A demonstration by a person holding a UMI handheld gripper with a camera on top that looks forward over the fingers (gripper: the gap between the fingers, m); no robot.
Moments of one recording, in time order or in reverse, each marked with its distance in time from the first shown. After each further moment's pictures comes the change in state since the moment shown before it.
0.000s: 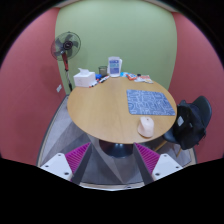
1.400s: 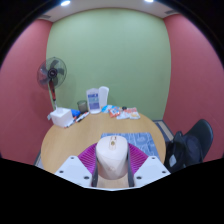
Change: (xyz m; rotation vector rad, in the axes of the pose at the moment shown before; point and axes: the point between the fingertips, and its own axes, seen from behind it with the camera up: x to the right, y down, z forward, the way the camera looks) arm 0.160 -0.208 0.093 0.270 0.011 0.022
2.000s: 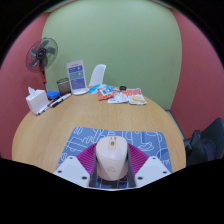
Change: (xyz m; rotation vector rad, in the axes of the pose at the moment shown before) arm 0.072 0.061 0.241 -0.161 -0.052 -0.044
